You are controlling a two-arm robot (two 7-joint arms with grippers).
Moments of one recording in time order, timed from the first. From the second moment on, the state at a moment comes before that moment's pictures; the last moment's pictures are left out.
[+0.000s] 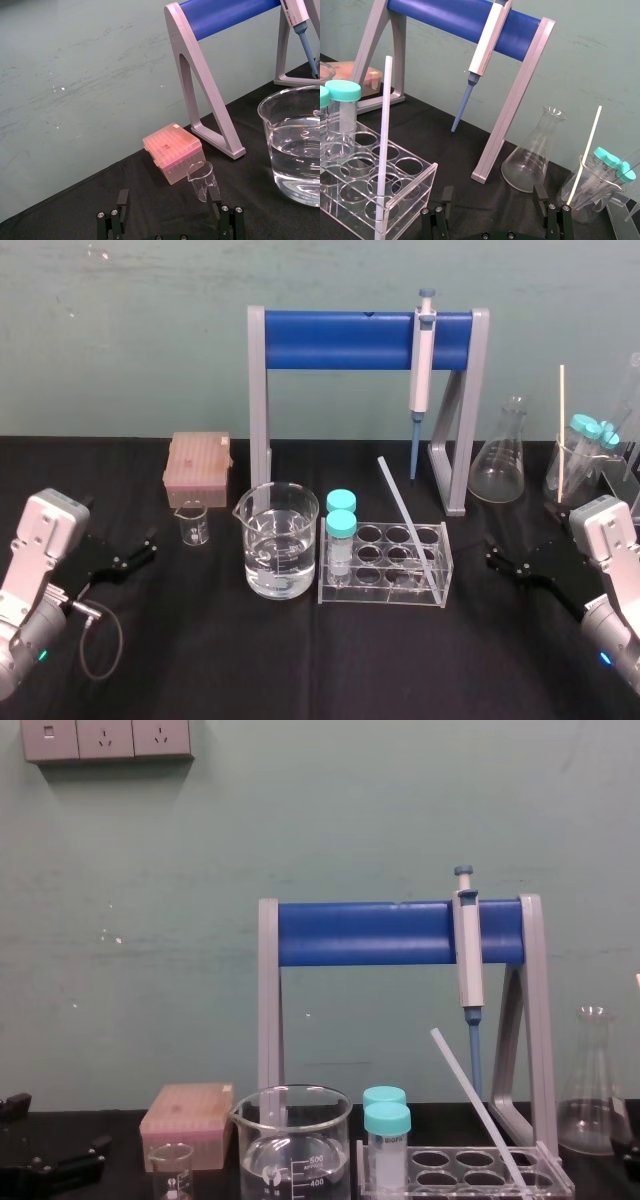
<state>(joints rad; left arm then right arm) -0.20 0.60 0.45 -1.41 -0.25 -0.12 0.03 0.20 0.60 -0.45 -1.41 0.25 -0.12 -0.03</state>
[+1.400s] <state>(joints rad) -0.20 0.60 0.45 -1.41 -0.25 -0.12 0.03 0.20 0.60 -0.45 -1.41 0.25 -0.12 -0.03</state>
